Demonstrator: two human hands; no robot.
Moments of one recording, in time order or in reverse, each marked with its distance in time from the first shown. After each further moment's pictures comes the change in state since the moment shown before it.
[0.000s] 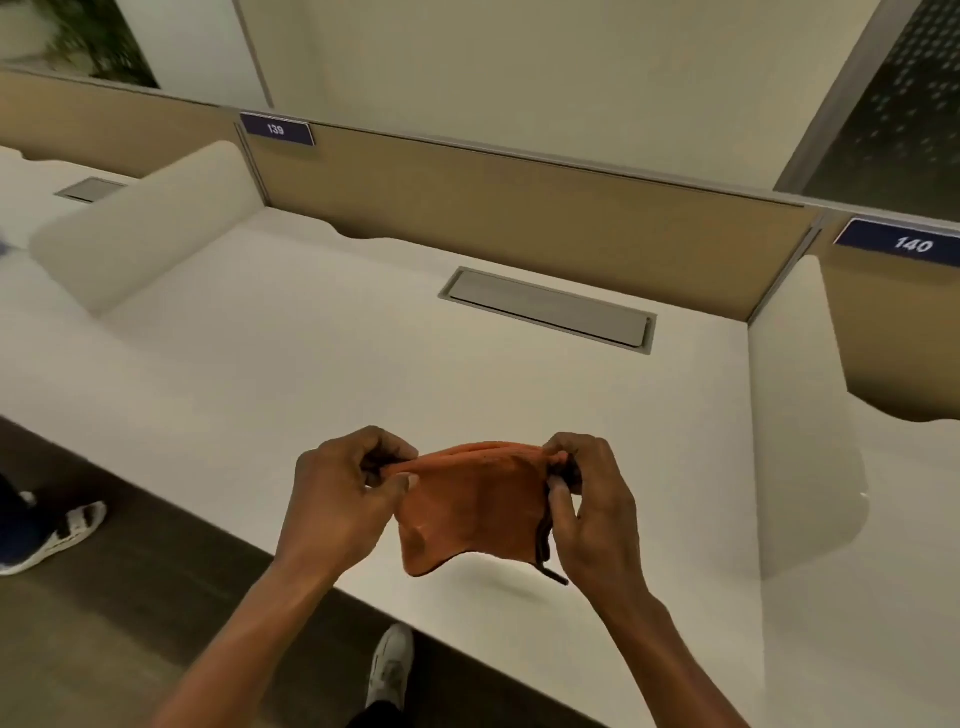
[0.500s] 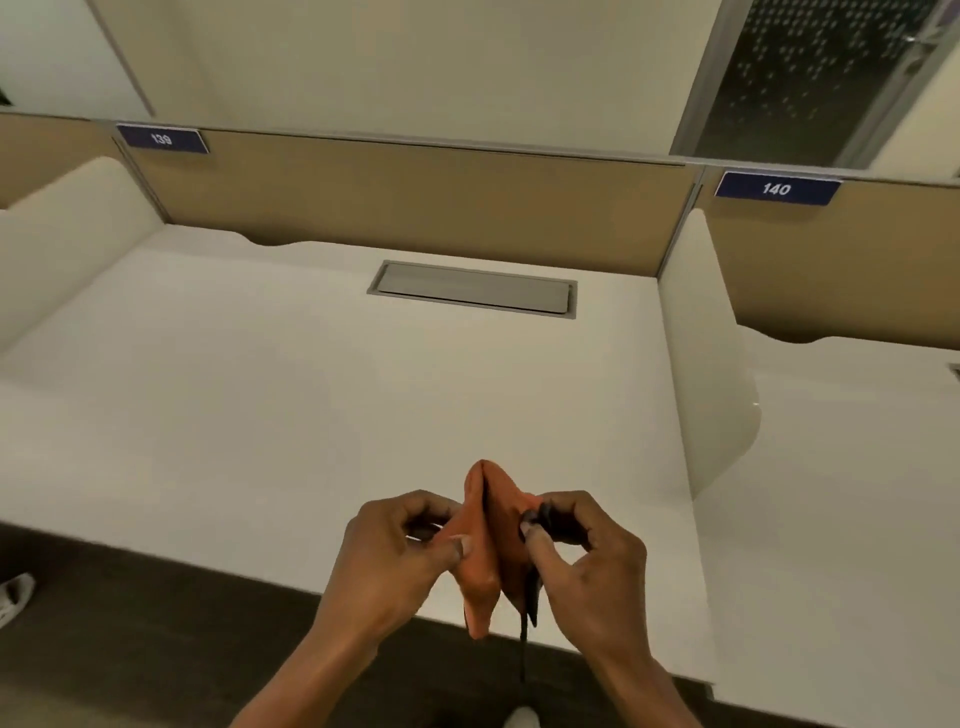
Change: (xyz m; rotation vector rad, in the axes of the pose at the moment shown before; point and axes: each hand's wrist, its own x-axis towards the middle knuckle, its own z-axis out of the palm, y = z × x) left_hand -0.069 0.024 0.053 -0.155 -0.373 -0.154; right_hand -0.095 -0.035 -0.037 0.044 0.106 0.339
